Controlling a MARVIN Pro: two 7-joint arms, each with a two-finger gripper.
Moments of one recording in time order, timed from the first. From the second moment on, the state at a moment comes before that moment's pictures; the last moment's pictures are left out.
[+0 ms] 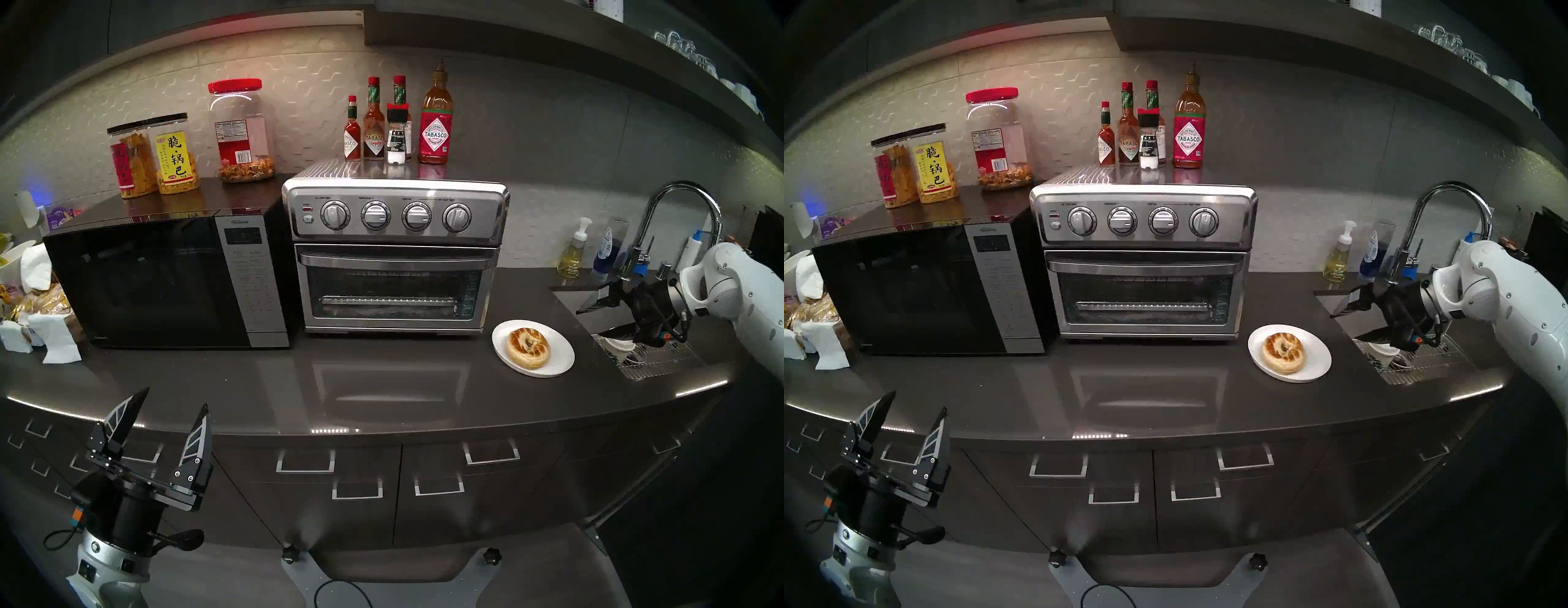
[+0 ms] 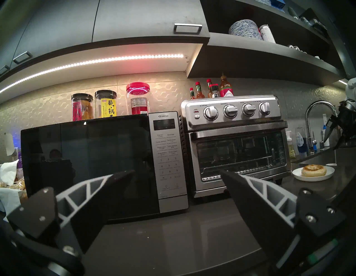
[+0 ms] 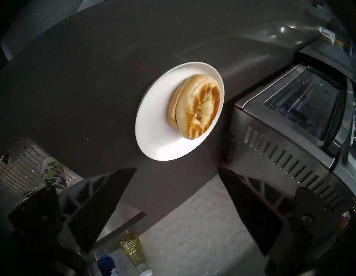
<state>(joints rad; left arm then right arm) 2.68 -1.56 -2.01 -2.38 -0.40 -0.54 -0.41 -0.70 -0.21 0.74 -1.45 -0.81 -0.96 0.32</state>
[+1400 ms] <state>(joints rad) 2.68 -1.56 -2.01 -2.38 -0.40 -0.54 -0.41 -1.02 -0.12 0.78 -1.78 -0.47 -0.85 -0.04</state>
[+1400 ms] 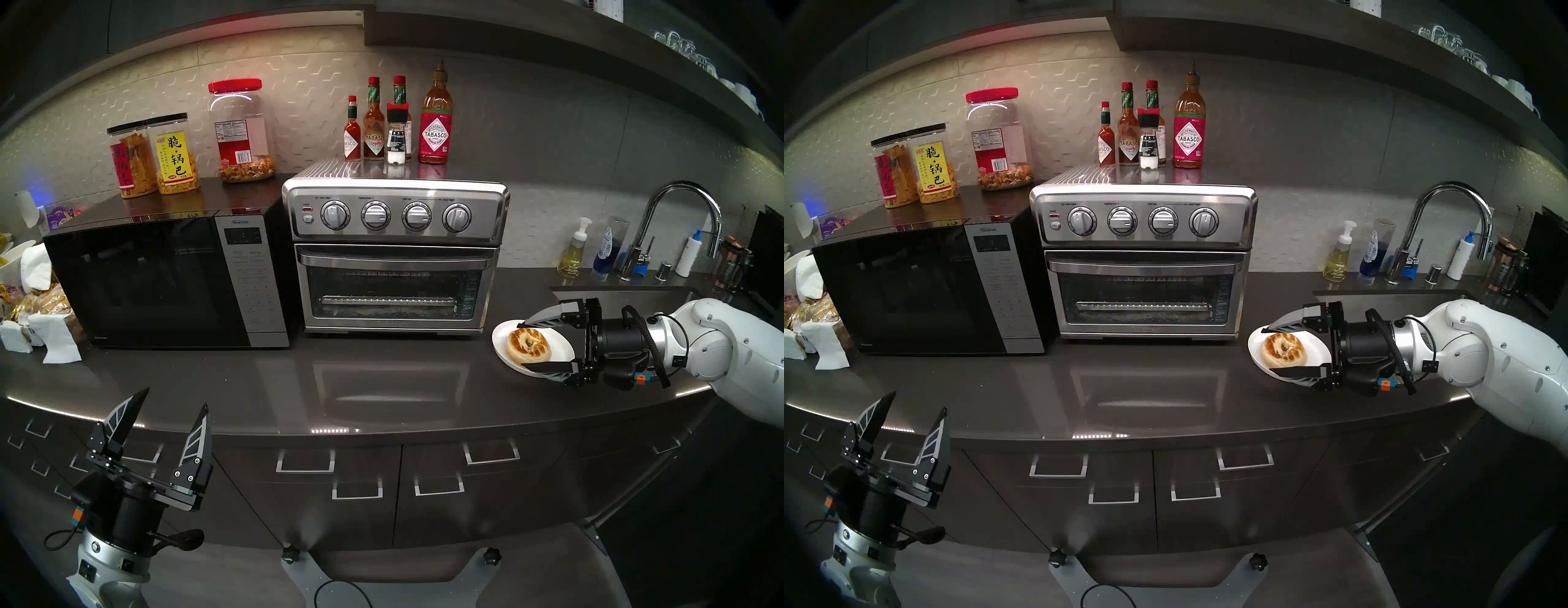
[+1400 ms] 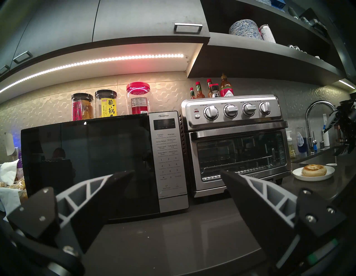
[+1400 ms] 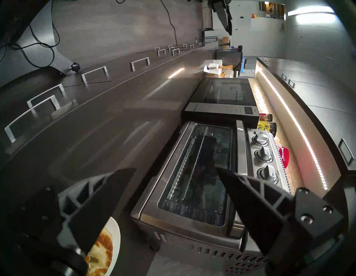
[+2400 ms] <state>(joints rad) 2.68 -1.56 -2.01 -2.37 -0.40 -0.54 -0.41 -1.19 -0.12 0.75 -2.10 -0.37 -0.37 -0.22</state>
